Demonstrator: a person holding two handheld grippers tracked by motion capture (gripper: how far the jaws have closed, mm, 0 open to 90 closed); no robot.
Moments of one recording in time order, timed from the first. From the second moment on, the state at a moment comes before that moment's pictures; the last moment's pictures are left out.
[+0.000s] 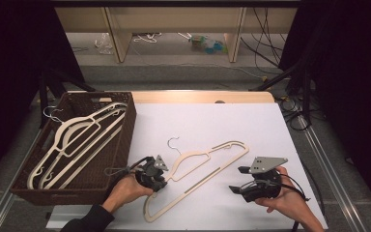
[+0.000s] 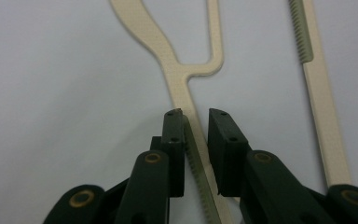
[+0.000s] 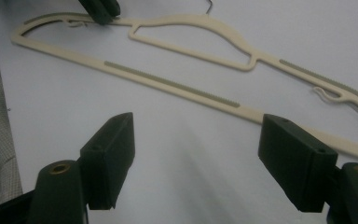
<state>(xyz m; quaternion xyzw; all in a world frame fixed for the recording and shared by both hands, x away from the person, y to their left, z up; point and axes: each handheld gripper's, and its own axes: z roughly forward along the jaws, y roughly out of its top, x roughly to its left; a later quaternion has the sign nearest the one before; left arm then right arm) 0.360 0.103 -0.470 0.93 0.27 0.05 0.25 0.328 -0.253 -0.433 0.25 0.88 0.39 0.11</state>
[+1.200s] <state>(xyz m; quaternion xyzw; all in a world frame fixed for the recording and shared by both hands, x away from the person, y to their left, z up) 0.373 0.091 -0.451 0.94 0.28 0.05 0.17 0.328 -0.250 -0.434 0.25 0.88 0.38 0.11</state>
